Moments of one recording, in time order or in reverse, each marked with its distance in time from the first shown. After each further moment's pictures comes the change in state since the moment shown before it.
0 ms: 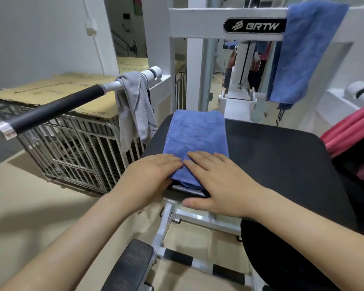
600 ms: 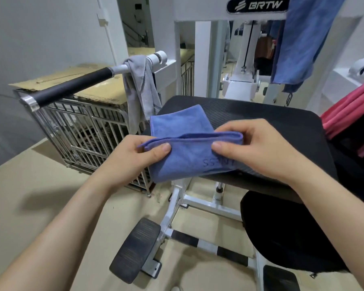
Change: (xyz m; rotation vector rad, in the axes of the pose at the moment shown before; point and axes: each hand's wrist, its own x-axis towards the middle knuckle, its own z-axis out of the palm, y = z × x) left_hand -0.045 0.048 -0.038 -1.053 0.100 -0.436; right_hand -0.069 0.001 -0.067 1.018 0.206 0.151
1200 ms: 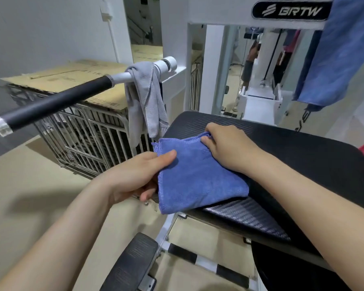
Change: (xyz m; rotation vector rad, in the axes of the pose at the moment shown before) left_hand 0.083 -0.023 -0.035 -0.005 -0.224 -0.475; right_hand 0.156 0.054 0.029 -0.745 -0.056 0.165
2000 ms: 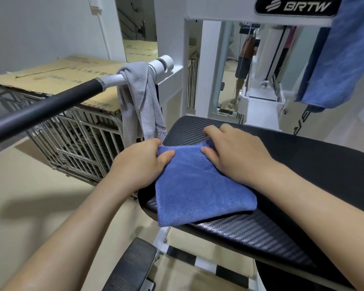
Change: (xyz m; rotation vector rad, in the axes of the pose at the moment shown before) left_hand 0.057 0.002 -0.021 0.835 0.594 0.107; right_hand 0.012 0.009 0.002 -0.233 0.066 -0.040
